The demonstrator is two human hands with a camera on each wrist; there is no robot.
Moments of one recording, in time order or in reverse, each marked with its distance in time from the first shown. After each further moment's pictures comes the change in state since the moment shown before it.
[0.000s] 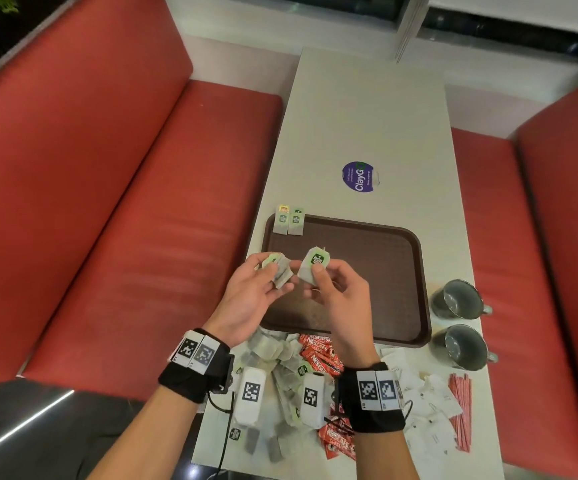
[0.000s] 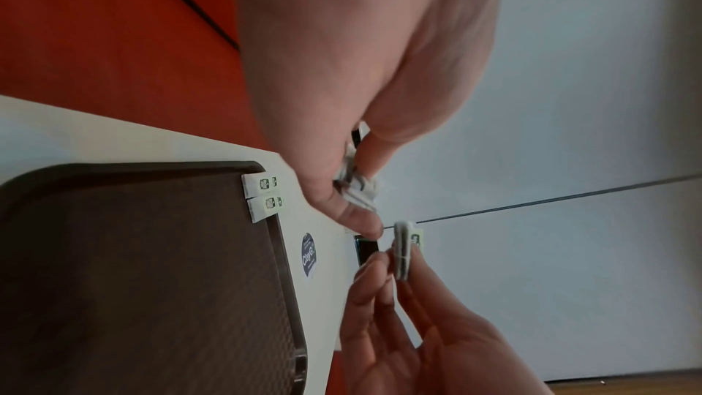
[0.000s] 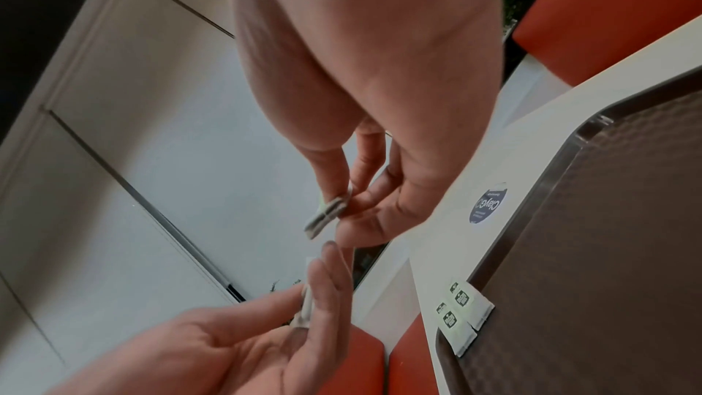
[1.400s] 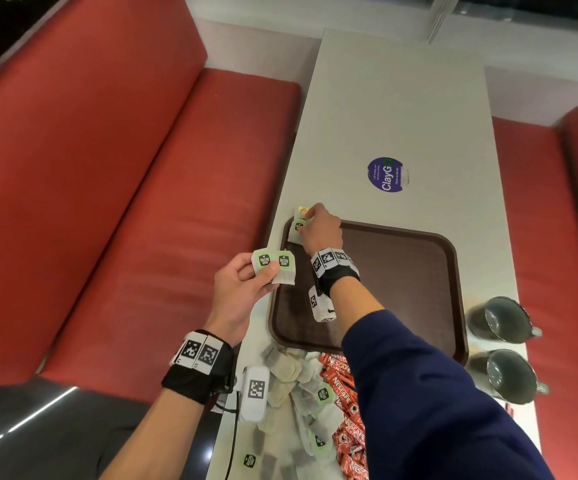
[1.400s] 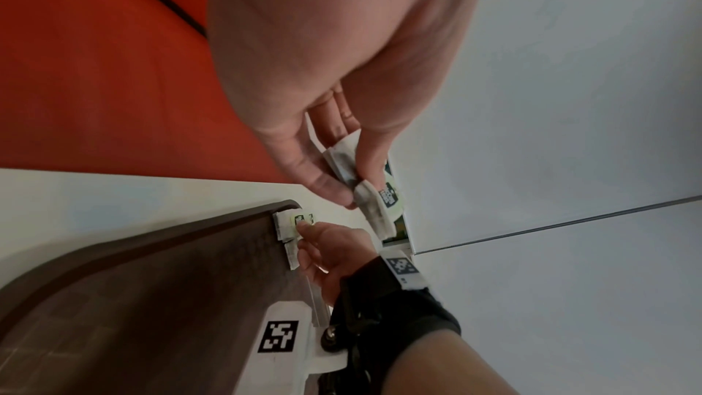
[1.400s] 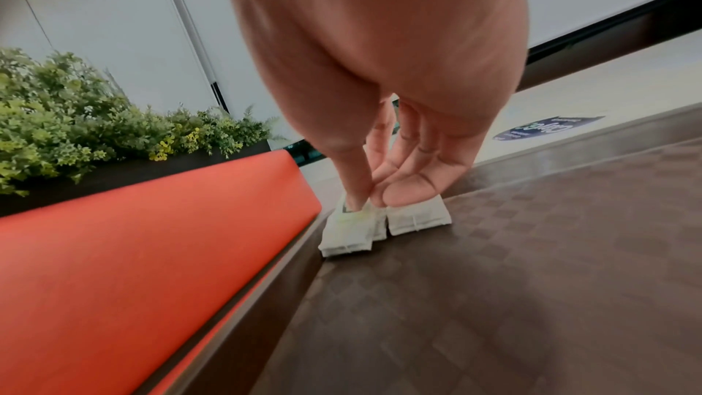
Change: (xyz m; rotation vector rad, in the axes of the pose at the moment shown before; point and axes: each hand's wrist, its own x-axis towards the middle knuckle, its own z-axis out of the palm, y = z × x) left_hand 0.049 0.002 -0.045 0.082 0.304 0.093; right_hand 0.230 0.075 0.088 -1.016 0.019 0.066
